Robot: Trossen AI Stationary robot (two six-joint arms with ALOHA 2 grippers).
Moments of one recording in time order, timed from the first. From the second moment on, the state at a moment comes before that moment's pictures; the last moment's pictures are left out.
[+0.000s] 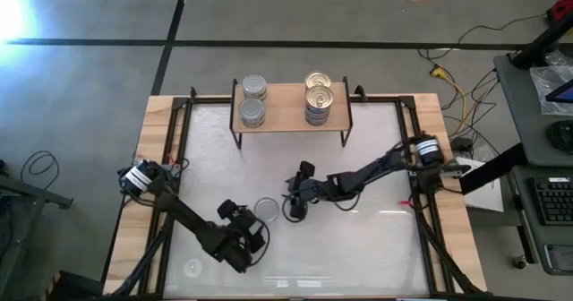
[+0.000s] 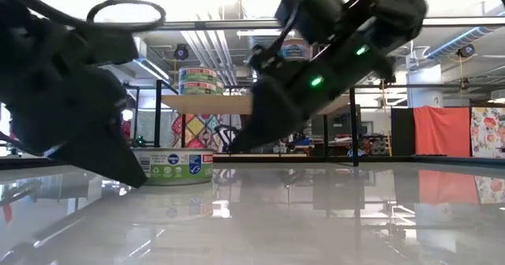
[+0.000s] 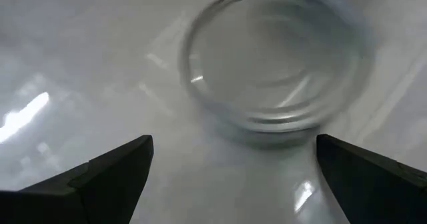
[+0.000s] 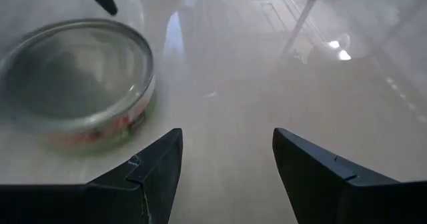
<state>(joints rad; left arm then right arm) -0.68 1.94 1.05 -0.68 -0.76 -1.38 0.15 1.99 0.99 0.36 0.35 0.15</state>
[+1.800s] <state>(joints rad) -0.75 1.53 0.49 -0.14 -0.61 -1.06 0.36 2.03 0.99 0.28 0.52 0.42</state>
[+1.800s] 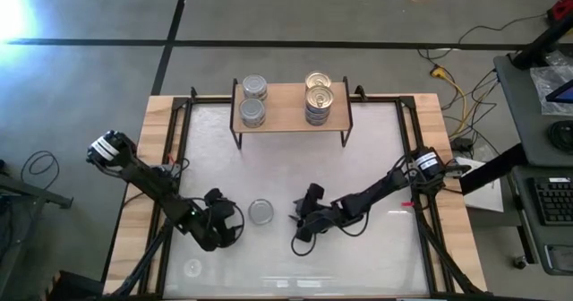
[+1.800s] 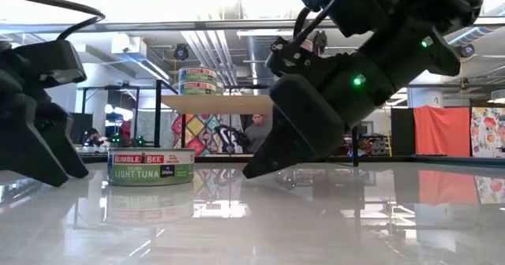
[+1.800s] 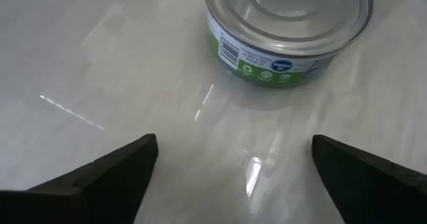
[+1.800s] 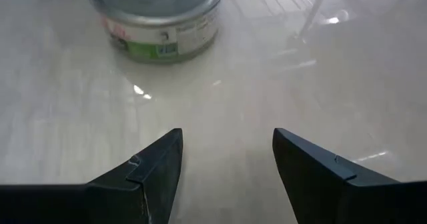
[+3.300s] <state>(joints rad) -0.62 1.78 0.42 0.62 -0.69 -0.51 0.29 2.03 1.06 0.24 0.41 0.30</state>
